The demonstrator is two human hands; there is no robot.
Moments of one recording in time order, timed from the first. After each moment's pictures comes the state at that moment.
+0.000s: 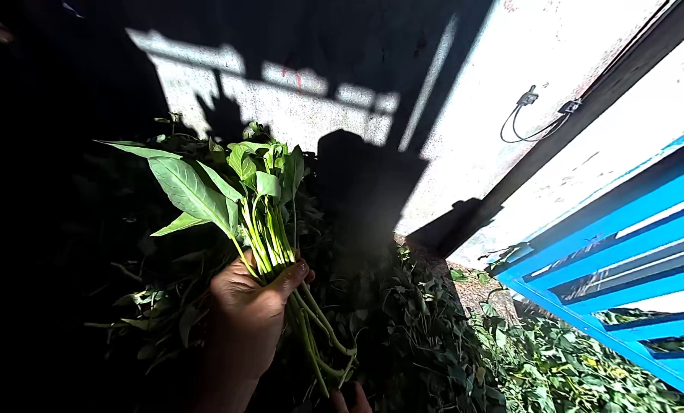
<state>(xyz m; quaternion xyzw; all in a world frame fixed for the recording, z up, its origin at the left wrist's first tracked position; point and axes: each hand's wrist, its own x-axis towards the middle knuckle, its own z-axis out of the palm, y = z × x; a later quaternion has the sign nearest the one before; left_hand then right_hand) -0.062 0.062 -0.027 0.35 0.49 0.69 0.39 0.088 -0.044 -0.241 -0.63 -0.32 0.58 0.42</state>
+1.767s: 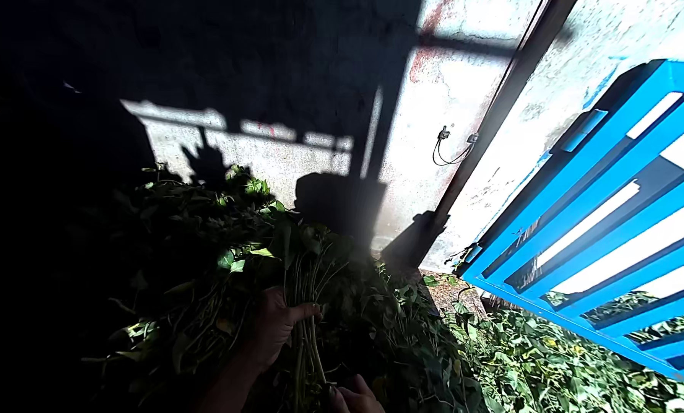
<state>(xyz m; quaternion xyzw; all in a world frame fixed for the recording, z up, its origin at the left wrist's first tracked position) -0.051 0.058 -0.057 0.41 0.49 0.49 0.59 0.139 -0.053 -0.144 -0.60 -0.64 0.42 0.22</state>
